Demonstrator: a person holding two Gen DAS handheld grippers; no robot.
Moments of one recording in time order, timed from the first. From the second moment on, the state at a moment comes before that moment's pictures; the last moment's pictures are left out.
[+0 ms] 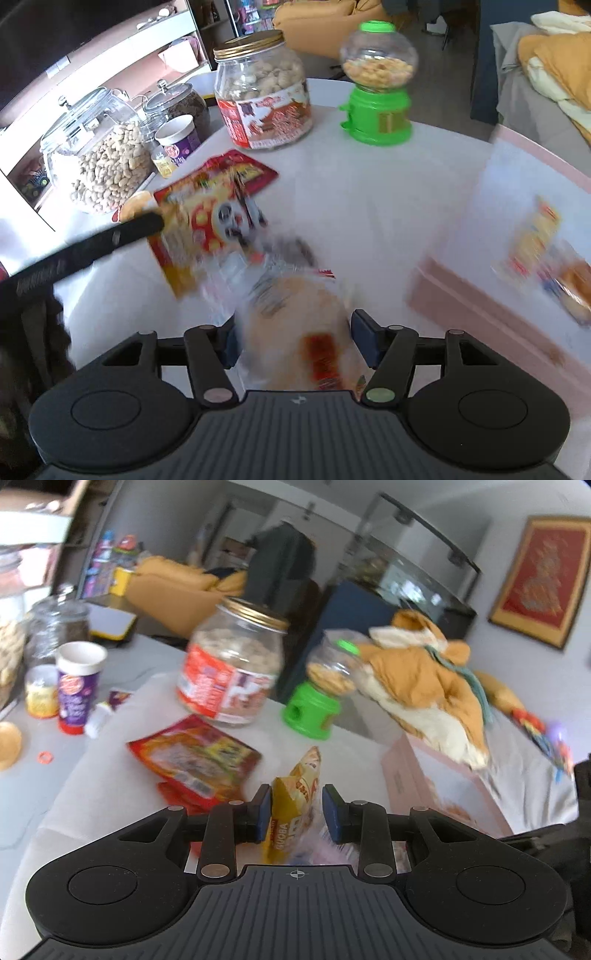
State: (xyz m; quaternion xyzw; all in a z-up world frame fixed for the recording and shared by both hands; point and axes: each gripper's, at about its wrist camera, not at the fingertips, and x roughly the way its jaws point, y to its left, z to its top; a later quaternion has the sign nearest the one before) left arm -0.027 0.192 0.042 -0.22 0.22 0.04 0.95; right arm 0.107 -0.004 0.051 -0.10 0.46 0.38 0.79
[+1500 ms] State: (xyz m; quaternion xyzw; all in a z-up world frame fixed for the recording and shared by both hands) left arm 0.008 0.058 0.021 0.03 0.35 -0.10 0.93; right arm 0.066 -0.125 0.003 -0.10 0.37 0.27 0.89
